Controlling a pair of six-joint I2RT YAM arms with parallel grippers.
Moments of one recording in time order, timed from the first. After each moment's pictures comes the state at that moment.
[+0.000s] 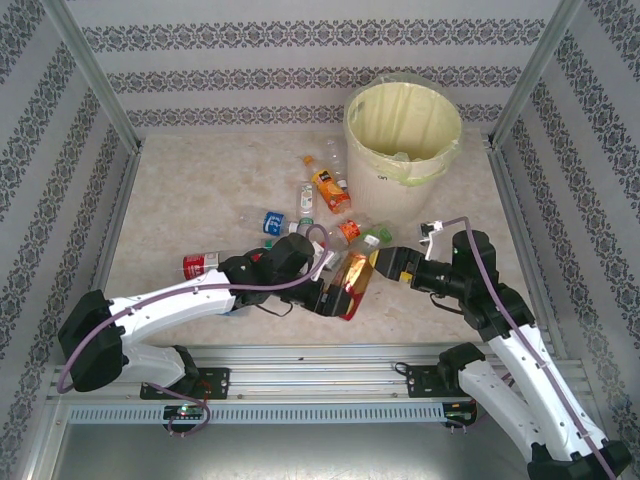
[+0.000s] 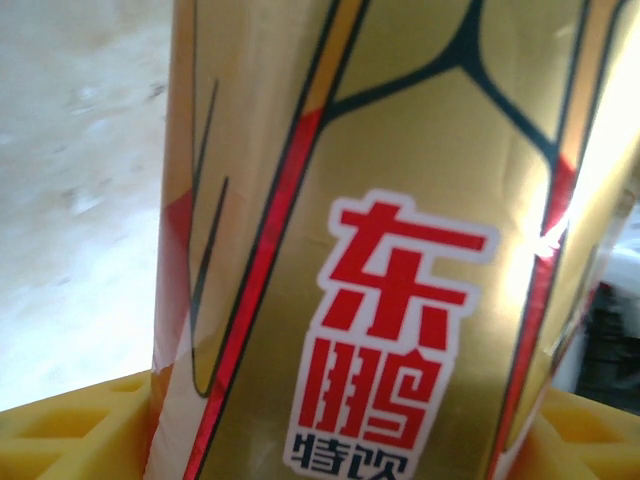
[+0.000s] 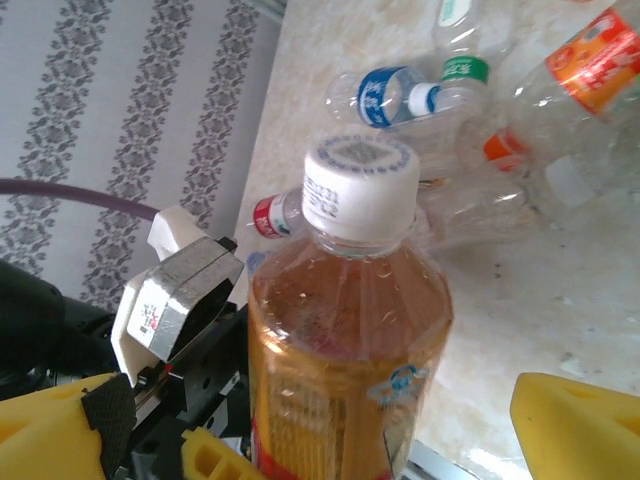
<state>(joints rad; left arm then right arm) -0.94 1.33 0.92 -0.31 0.49 -0.68 0.34 0.64 0.69 -0.54 -0.63 0.79</state>
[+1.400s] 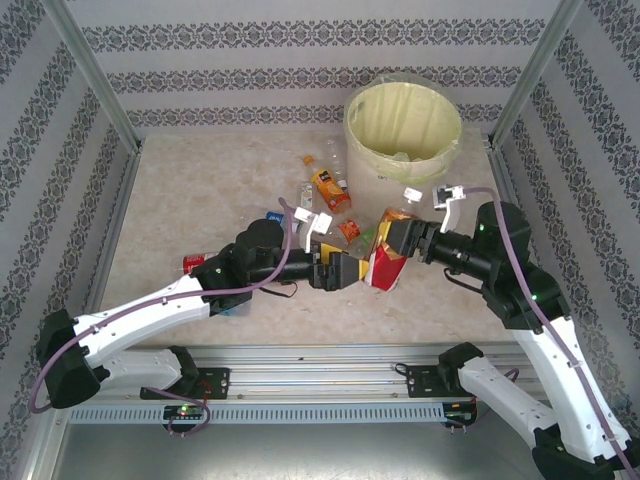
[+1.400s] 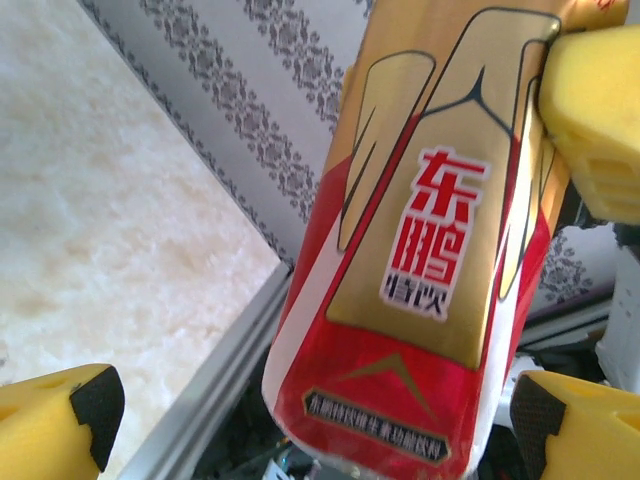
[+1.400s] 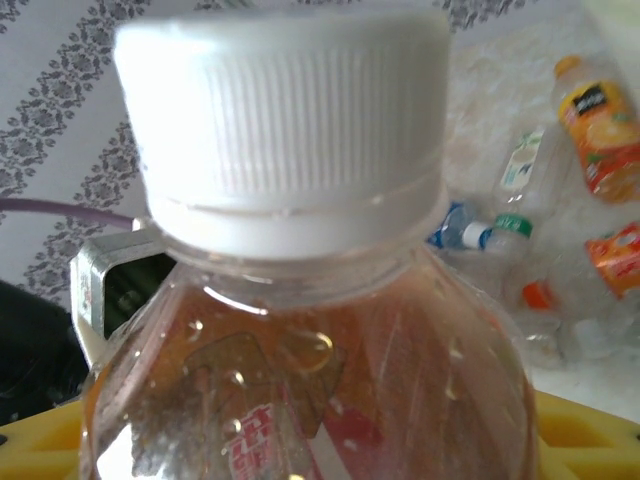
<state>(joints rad) -0.94 1.18 0.96 0.04 0.37 -0.79 0.38 0.78 1.15 -0.71 -0.49 0.62</state>
